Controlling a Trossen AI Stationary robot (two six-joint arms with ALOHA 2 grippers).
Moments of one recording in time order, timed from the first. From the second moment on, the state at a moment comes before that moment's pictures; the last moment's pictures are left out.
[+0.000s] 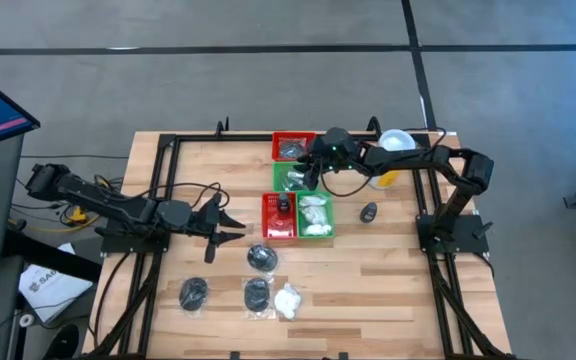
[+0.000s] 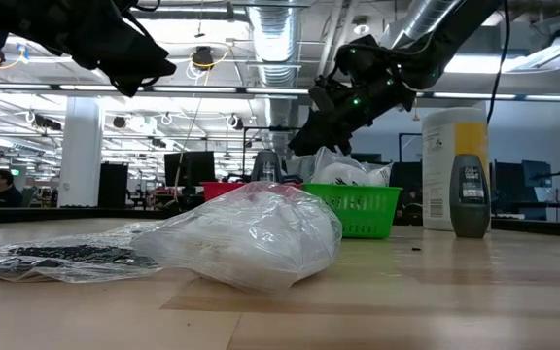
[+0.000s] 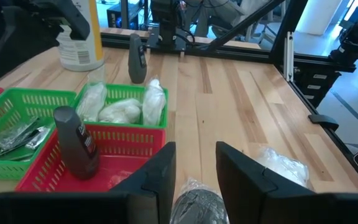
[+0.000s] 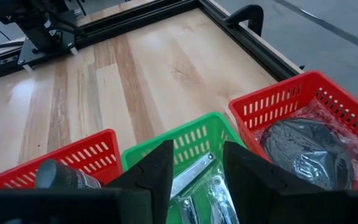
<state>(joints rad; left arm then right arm) -0.24 0.84 0.38 0.16 -0.23 -0.17 -0.44 1.71 0.98 0.23 -0.18 0.10</state>
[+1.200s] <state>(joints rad) -0.23 1.41 0.38 0.25 -0.15 -0.72 -0.41 1.71 0.98 0.23 -0.18 0.08</state>
